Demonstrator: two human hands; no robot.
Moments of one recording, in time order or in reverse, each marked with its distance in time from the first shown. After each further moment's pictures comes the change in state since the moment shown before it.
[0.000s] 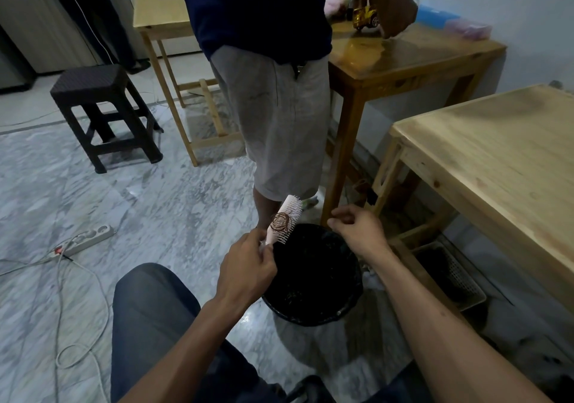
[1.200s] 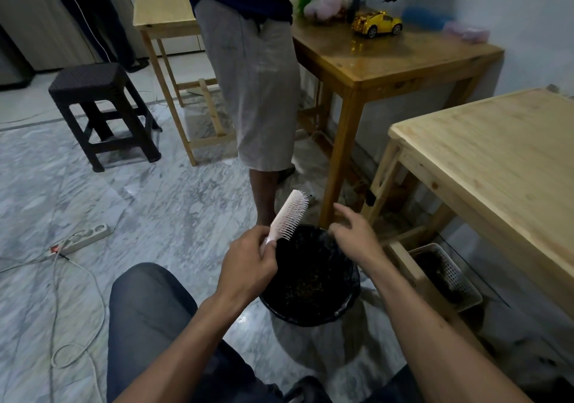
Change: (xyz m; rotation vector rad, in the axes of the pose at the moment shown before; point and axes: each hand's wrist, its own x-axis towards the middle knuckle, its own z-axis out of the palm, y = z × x) left_hand -0.001 0.011 -0.007 -0.146 -0.009 0.013; right_hand -0.007 0.005 0.005 0.044 -0.095 0.090
